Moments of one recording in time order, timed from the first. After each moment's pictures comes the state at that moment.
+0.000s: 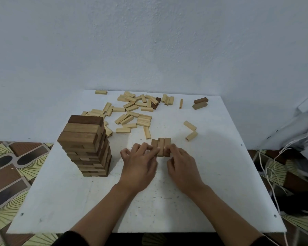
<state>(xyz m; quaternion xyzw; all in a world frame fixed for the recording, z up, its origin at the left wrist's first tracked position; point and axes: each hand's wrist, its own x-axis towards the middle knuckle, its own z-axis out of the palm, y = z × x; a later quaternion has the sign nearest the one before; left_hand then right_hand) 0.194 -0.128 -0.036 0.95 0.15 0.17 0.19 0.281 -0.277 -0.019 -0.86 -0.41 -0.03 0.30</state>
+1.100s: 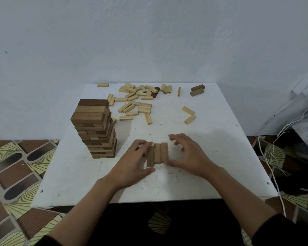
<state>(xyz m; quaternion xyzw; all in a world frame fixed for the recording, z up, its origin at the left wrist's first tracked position) 0.127 -0.117 -0.012 0.94 0.06 0.03 0.34 0.266 -0.315 0.001 -0.86 -0.38 0.15 0.32</state>
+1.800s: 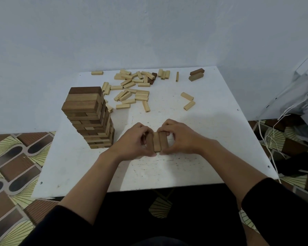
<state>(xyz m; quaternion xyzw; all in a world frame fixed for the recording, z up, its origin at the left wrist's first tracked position) 0.163 -0.105 0.003 0.93 0.07 -0.04 0.36 0.283 -0.292 0.008 -0.81 -0.47 0.22 0.28</state>
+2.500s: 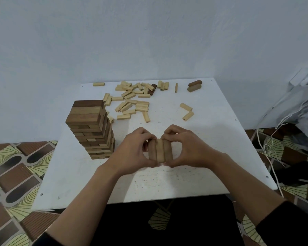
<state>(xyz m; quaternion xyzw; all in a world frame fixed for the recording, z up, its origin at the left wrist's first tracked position) 0.148 -0.123 0.044 0.94 0.05 0.03 0.35 0.269 -0.311 0.042 -0.79 -0.50 0.16 0.32</state>
